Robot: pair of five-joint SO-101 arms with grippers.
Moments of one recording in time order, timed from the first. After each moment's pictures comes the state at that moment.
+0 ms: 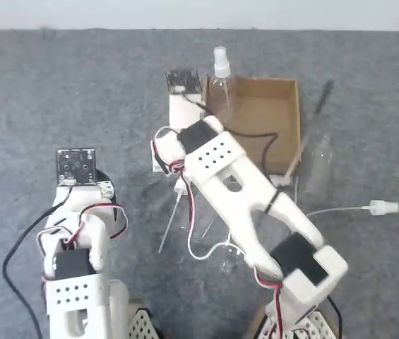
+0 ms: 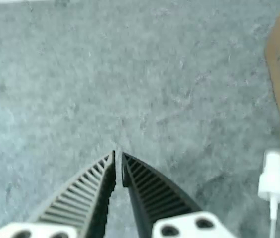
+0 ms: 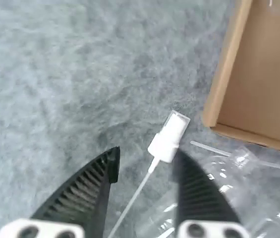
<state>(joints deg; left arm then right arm) -15.2 -77.1 83.1 43.7 -2.3 -41.8 8.4 -5.6 71.0 -29.1</state>
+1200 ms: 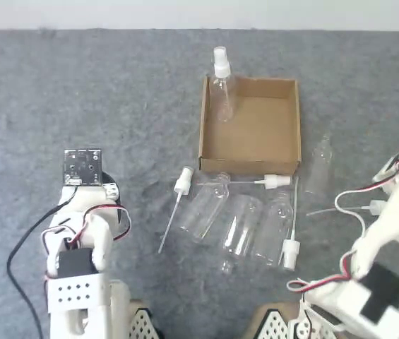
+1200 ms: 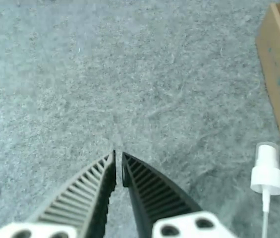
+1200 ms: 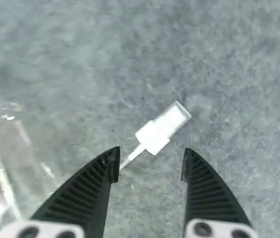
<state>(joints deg) -13.5 -76.9 83.8 43.7 -2.3 33.5 -6.8 21.9 65.1 -8.8</state>
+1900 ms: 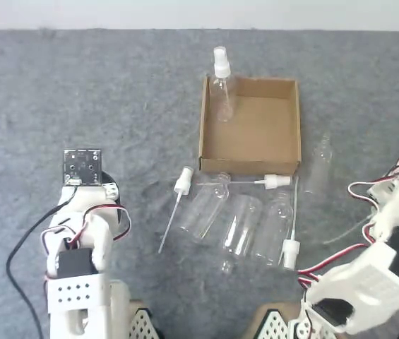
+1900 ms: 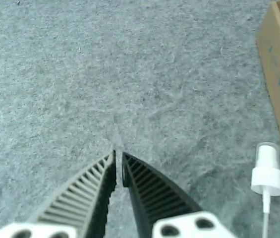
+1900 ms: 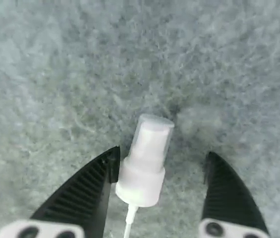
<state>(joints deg) -13.5 -76.9 83.8 43.7 -2.3 36.1 13.5 21.7 52.2 -10.3</state>
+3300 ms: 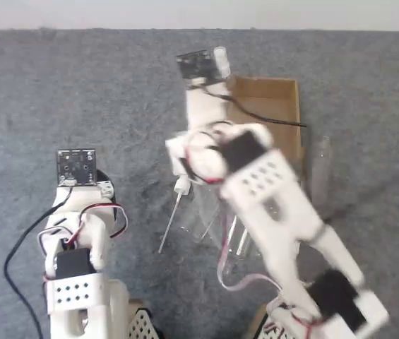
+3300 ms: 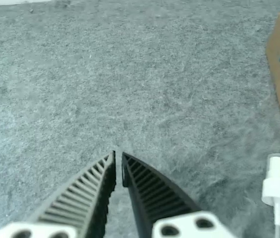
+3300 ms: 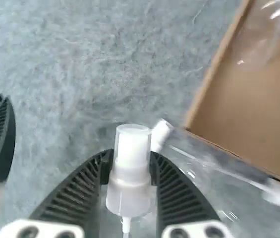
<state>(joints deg) -15.6 -76.9 84.2 41.2 -2.5 -39.6 -10.2 0.2 74.7 -16.5</state>
